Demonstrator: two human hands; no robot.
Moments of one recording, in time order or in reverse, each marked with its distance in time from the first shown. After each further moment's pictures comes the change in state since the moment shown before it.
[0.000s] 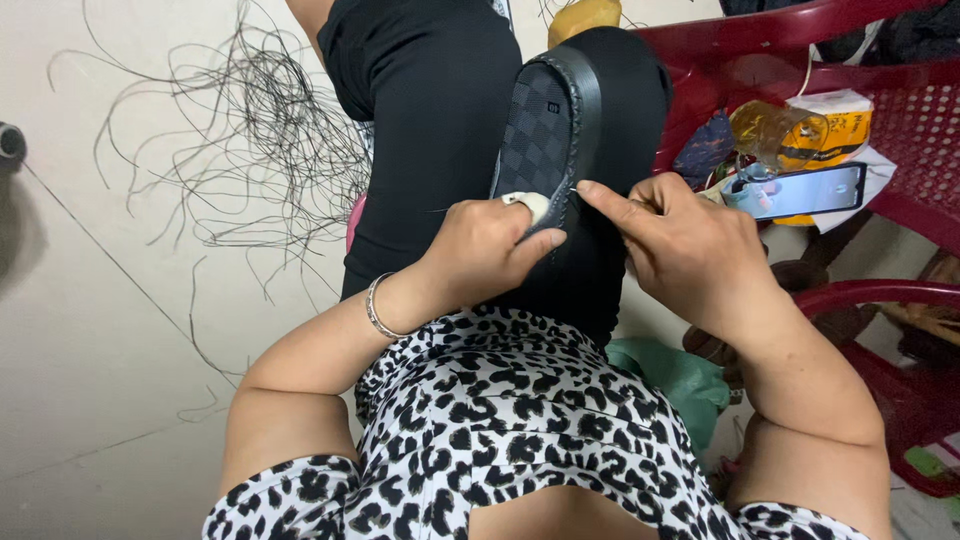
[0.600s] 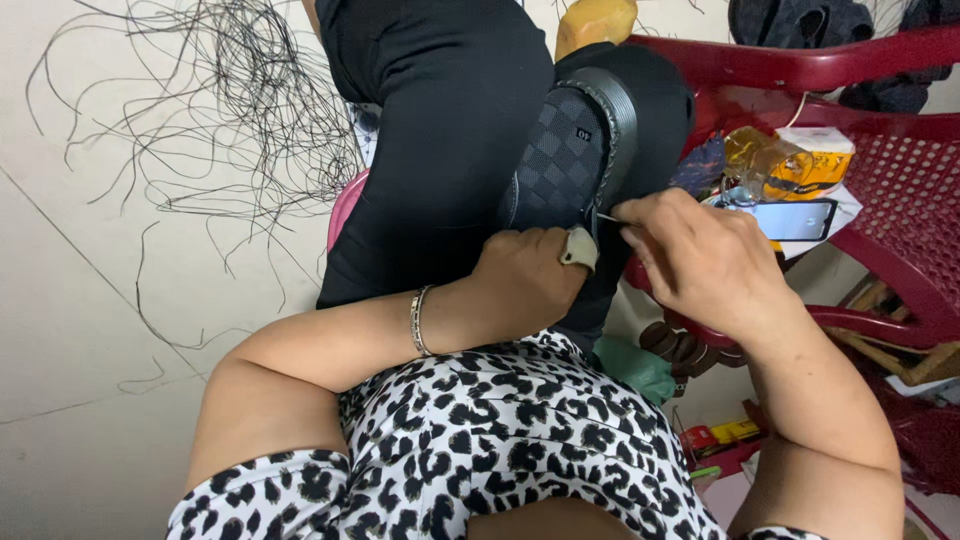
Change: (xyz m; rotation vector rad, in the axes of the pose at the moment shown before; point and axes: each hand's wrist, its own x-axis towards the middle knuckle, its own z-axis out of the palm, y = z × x) left_hand -0.004 0.015 0.054 0.532 0.199 0.231; right_hand 0.031 0.029 0.000 -0.048 -0.154 -0.257
